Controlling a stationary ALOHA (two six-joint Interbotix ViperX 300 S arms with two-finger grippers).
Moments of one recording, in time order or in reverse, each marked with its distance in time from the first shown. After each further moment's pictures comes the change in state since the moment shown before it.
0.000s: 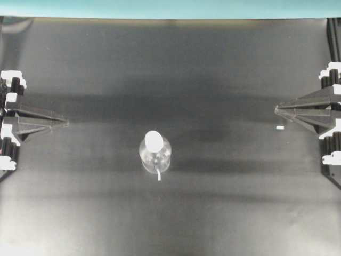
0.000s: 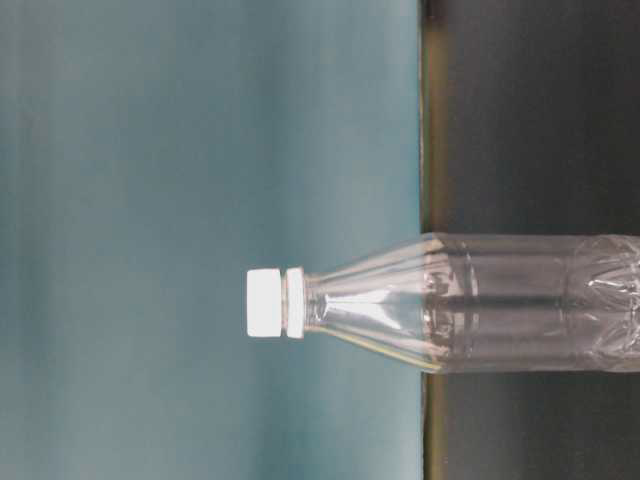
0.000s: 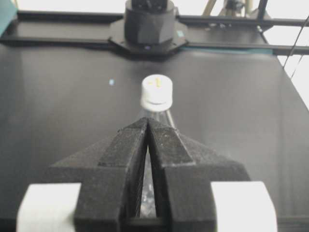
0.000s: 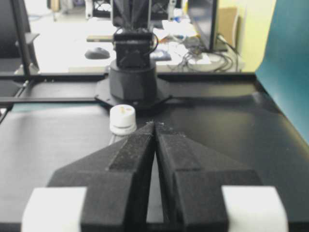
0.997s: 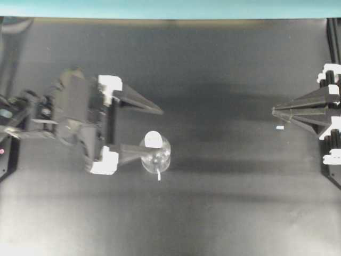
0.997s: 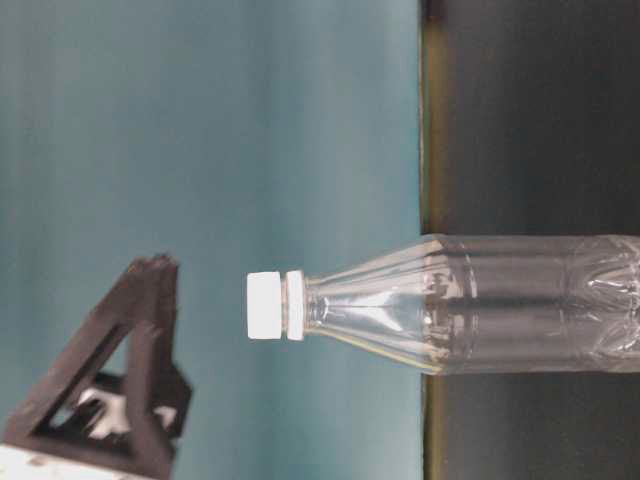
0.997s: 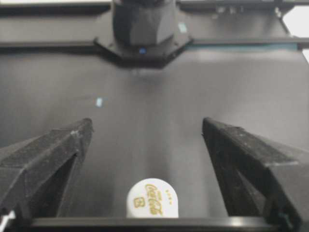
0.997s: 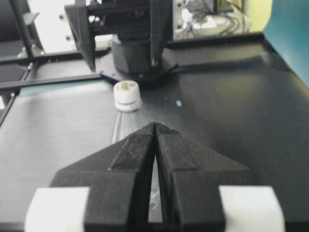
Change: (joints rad) left arm -0.012 0.736 -0.400 0.040 -0.245 -0.025; right arm -0.006 -0.015 -0.035 0.020 0.155 0.089
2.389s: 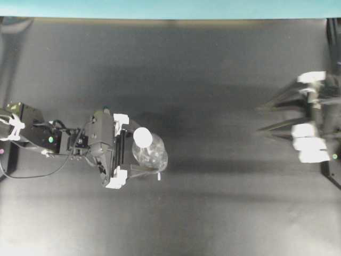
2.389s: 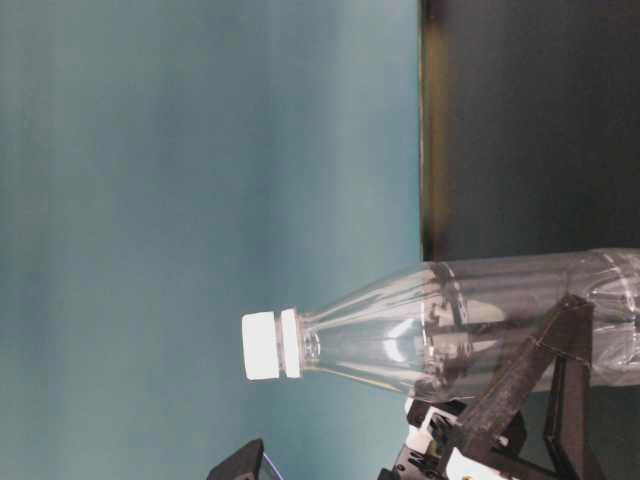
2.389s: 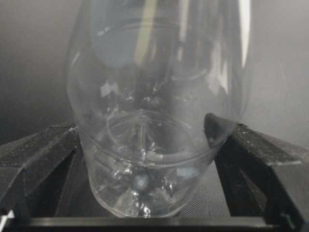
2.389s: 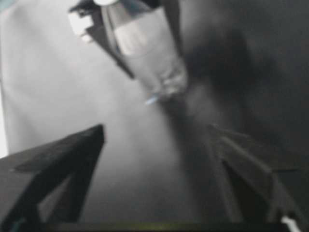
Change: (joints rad) left arm 0.003 0.399 0.173 0.000 -0.140 -0.115; right arm 0.002 0.339 -0.382 0.101 0.603 0.316
